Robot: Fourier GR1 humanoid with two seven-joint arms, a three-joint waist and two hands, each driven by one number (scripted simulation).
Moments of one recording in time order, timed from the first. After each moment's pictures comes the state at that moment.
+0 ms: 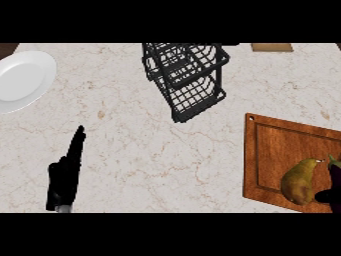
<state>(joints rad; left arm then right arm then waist) 0.07 0.18 -0.18 -1.43 0.02 0.30 0.00 0.08 -0.75 0.11 -1.65 0.02 -0.09 1.18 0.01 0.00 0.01</state>
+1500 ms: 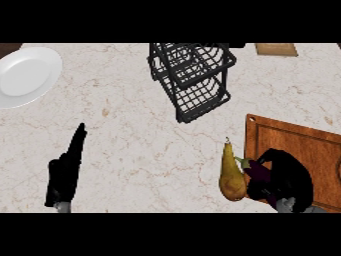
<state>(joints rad) 0.05 0.17 -0.15 -1.43 -0.01 0.25 0.02 -0.08 -0.39 0.50 -1.69 0.70 -0.09 1.20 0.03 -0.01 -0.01</state>
